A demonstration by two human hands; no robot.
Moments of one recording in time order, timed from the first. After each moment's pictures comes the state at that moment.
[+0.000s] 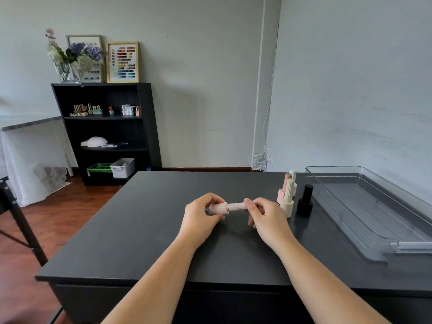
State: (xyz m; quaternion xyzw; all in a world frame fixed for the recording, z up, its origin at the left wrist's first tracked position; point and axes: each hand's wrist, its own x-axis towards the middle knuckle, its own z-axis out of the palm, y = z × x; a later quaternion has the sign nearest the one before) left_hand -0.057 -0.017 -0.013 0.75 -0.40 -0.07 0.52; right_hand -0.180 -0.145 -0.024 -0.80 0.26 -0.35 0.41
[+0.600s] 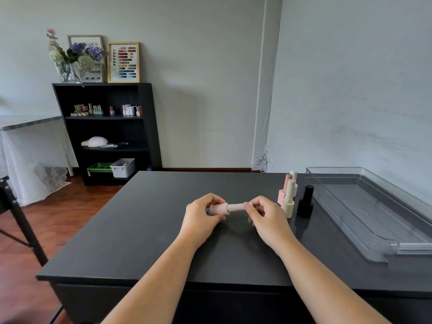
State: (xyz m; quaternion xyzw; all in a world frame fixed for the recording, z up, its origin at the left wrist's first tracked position) left_hand -0.054 -0.019 -0.014 0.76 -0.40 -0.08 0.51; right_hand -0.180 -0.146 -0.026 -0.81 0.25 -0.35 0.40
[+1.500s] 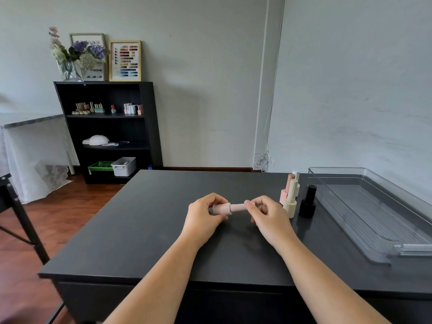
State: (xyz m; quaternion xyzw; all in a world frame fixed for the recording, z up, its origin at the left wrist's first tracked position) left_hand -0.054 -0.018 -0.016 0.76 -0.40 -0.08 0.51; right_hand -0.180 -0.143 -0.023 -0.79 0.29 -0.34 0.41
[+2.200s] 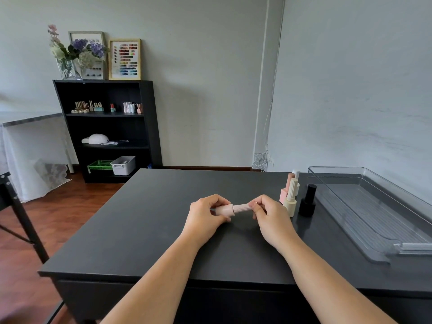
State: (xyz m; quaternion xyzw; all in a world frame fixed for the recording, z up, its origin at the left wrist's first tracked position) left_hand -0.054 -0.018 -0.017 0.75 -0.42 -0.09 0.50; right_hand -0.180 -0.147 -0.025 -0.83 0.27 -0.34 0.36
